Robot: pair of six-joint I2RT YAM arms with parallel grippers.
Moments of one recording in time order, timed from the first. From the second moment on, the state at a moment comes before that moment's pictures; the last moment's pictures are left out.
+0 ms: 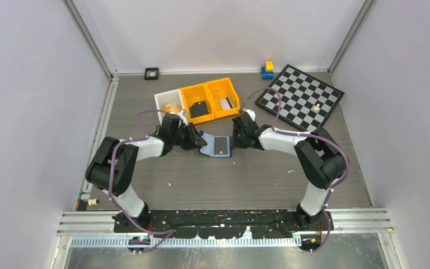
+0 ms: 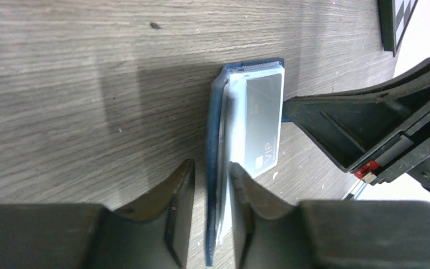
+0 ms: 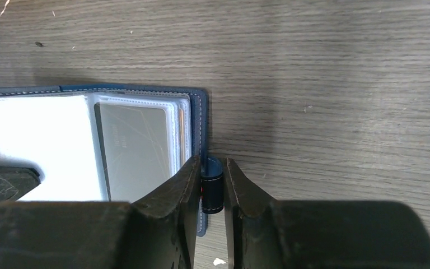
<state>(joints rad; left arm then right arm) -0.38 1.65 0.73 0.21 0.43 -0.74 0.64 1.77 0.99 -0.14 0.12 0.69</state>
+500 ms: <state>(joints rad) -0.47 1.69 0.85 0.05 0.35 -0.66 0.64 1.76 0.98 -0.11 0.05 0.68</state>
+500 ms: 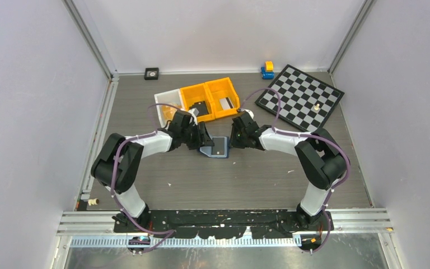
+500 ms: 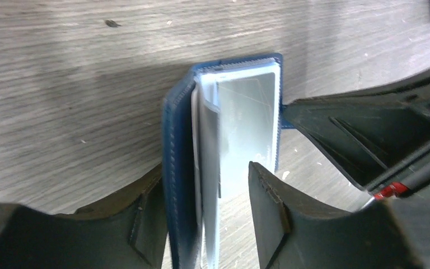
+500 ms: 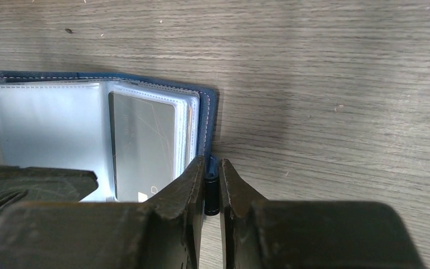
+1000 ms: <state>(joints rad) -0.46 1.79 0.92 0.00 0.35 -0.63 0.64 1.71 0.92 -0.04 0.04 0.69</state>
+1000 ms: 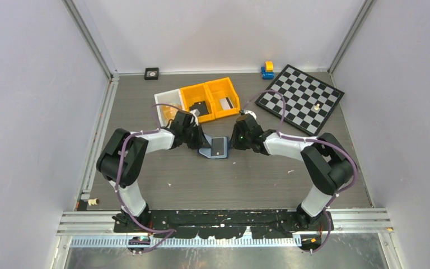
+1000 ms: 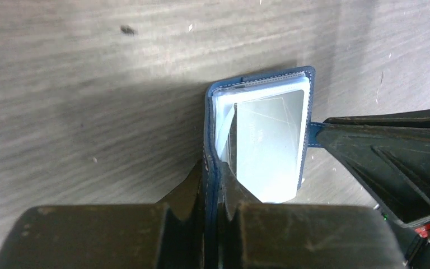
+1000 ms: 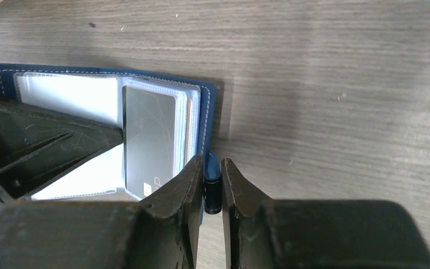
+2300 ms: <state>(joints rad) -0.39 1.50 0.54 0.65 0.53 -0.89 0.55 1.50 0.62 0.50 -0.22 0.83</state>
